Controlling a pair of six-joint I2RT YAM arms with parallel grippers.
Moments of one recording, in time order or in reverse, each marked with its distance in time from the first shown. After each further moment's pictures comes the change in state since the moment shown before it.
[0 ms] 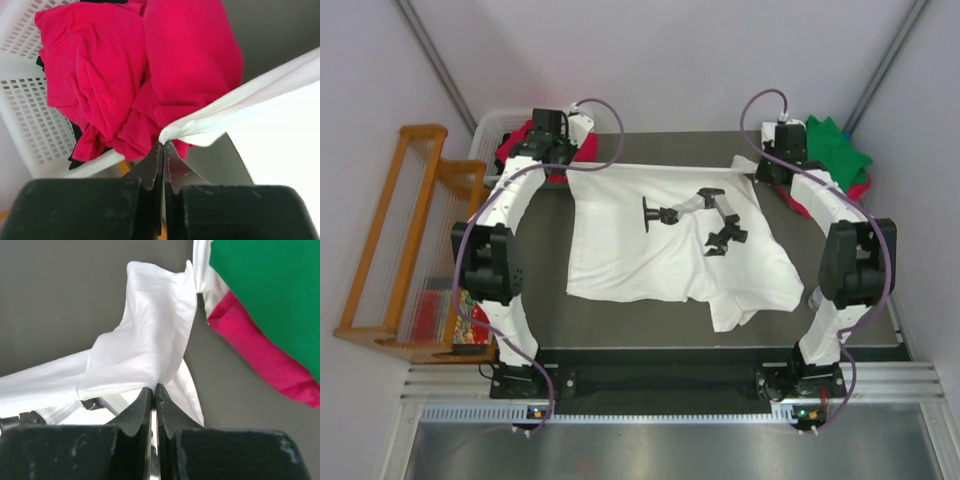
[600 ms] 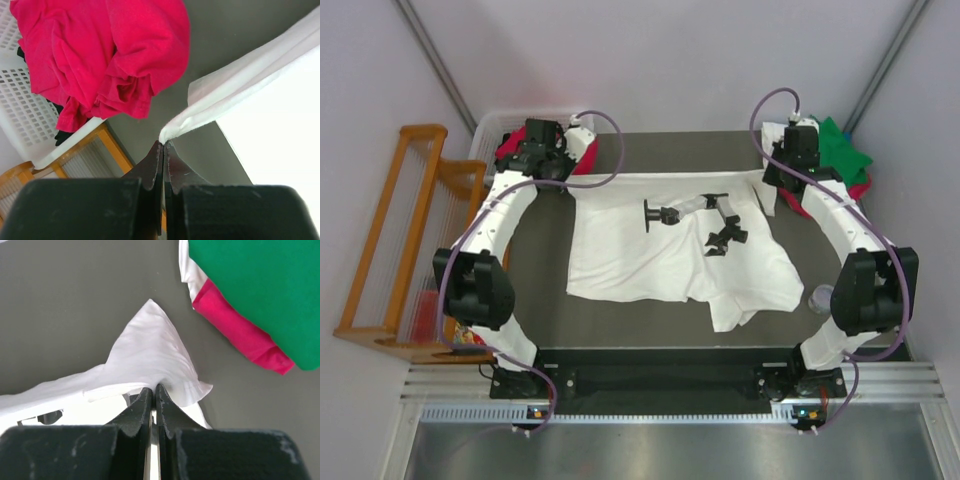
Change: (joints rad) left arm -0.024 -0.216 -0.169 -0.092 0.064 0.028; right arm 0.013 -0.225 -0.115 -0.058 0.051 0.007
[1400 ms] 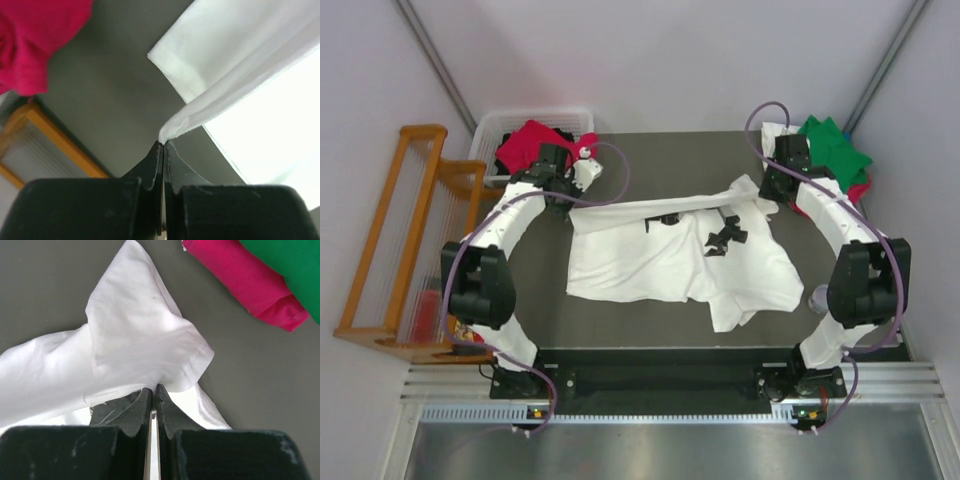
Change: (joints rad) left arm -0.020 -0.025 -0.180 -0.056 0.024 -0.006; right arm 0.019 0.039 -0.001 -0.174 0.009 0.030
